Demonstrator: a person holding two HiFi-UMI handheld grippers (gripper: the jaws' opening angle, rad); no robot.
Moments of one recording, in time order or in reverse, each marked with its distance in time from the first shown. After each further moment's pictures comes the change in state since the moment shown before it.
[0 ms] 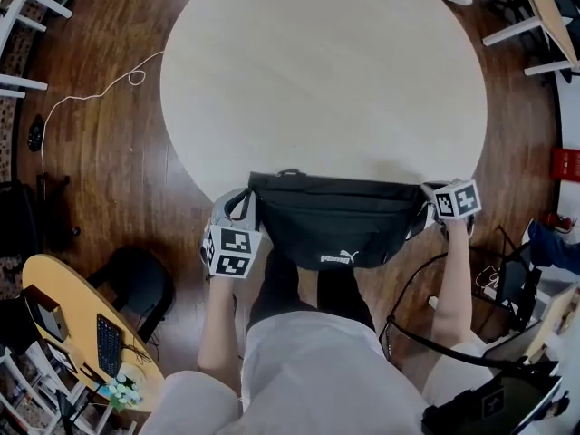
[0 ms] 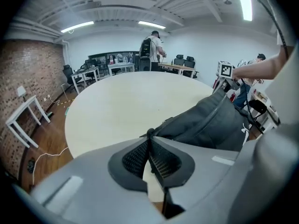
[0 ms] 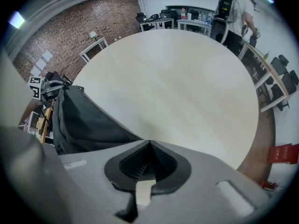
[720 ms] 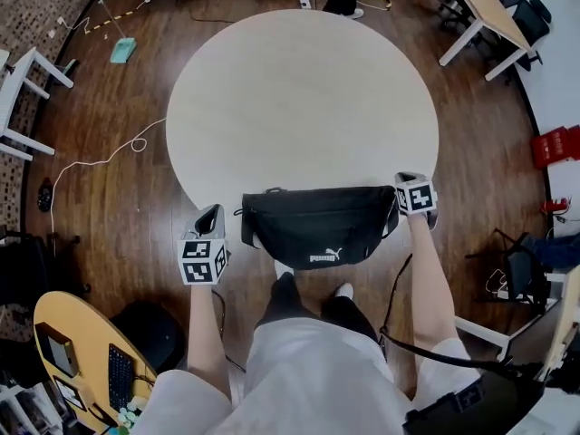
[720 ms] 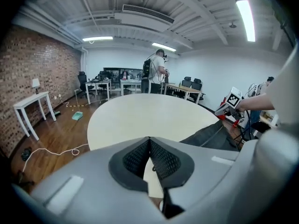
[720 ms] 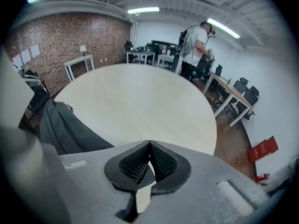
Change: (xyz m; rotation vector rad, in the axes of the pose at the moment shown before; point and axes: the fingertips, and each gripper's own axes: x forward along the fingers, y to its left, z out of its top) left arm -0.091 0.032 0.054 -0.140 -0.230 0.043; right arm -0.071 -0.006 0.030 0.058 -0.369 -0.349
